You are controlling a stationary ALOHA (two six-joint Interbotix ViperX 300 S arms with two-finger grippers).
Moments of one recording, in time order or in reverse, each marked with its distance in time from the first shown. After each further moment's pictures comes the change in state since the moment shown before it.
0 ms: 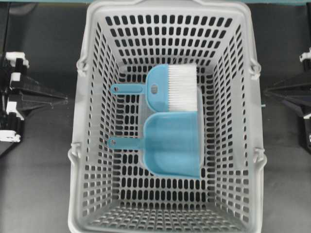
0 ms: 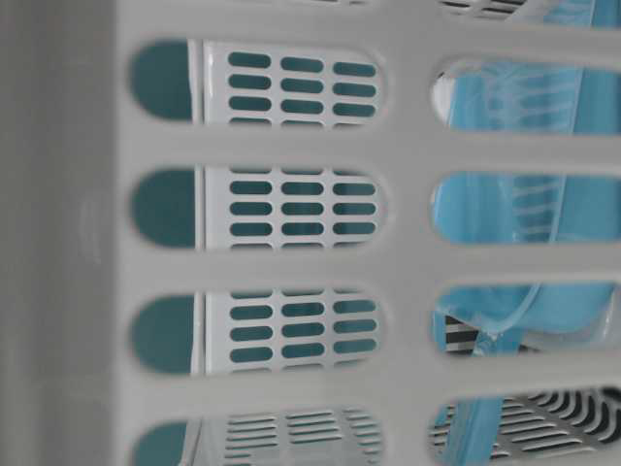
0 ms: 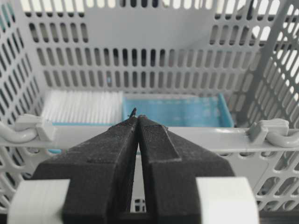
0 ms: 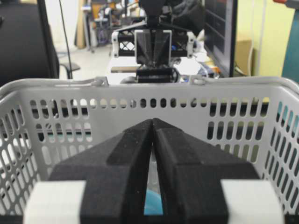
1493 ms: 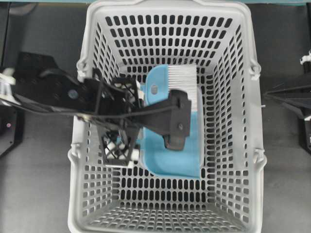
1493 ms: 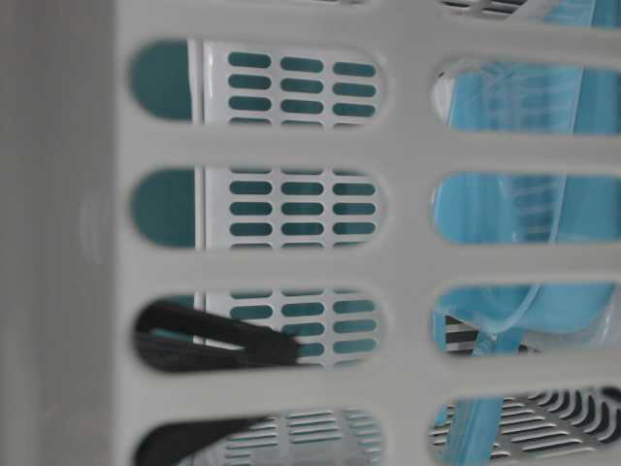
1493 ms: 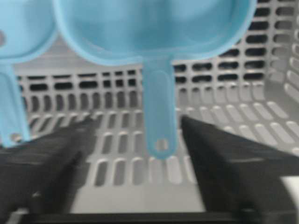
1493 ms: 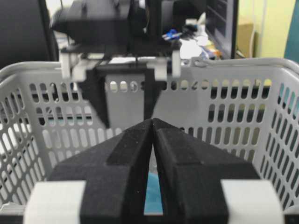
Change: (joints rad) left arm -0.117 1.022 -1.152 0.038 1.436 -0.048; right arm 0.000 -0.025 0.014 0.002 0.060 0.005
